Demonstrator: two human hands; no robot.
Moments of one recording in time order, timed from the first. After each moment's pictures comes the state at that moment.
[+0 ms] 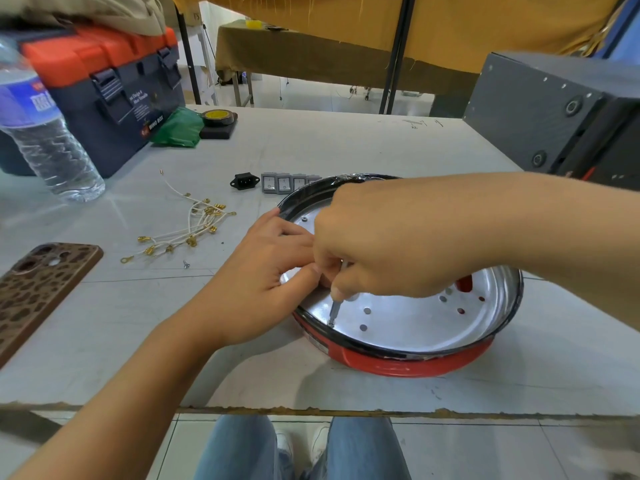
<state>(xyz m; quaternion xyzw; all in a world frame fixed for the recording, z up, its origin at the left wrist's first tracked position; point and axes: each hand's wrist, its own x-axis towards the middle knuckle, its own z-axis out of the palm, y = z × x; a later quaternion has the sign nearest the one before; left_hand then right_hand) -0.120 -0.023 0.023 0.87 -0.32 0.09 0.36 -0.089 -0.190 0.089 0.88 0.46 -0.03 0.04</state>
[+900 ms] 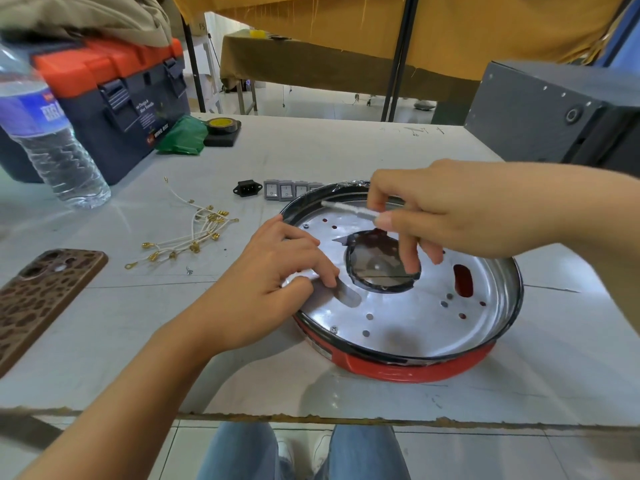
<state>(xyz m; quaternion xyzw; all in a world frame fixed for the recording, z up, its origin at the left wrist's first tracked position) -0.116 -0.017 0.020 0.89 -0.30 0.06 0.34 -0.097 -0.228 0.123 0.94 0.30 -0.14 -0.09</state>
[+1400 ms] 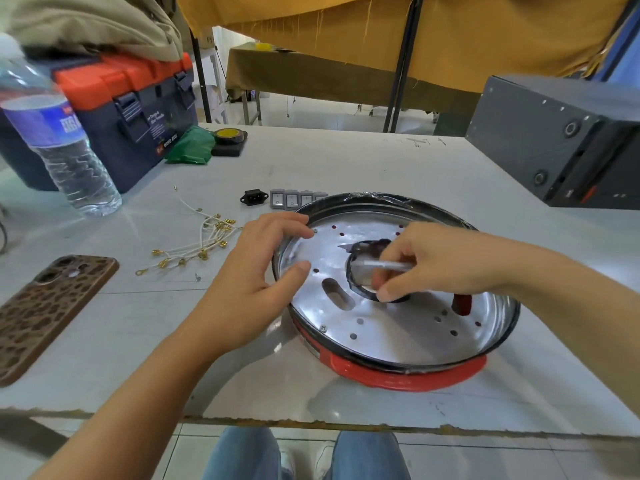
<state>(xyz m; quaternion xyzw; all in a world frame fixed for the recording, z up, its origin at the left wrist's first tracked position) -0.114 -0.009 0.011 0.87 -0.22 0.17 0.40 -0.089 -0.235 0.075 0.93 0.22 -0.19 -0.22</state>
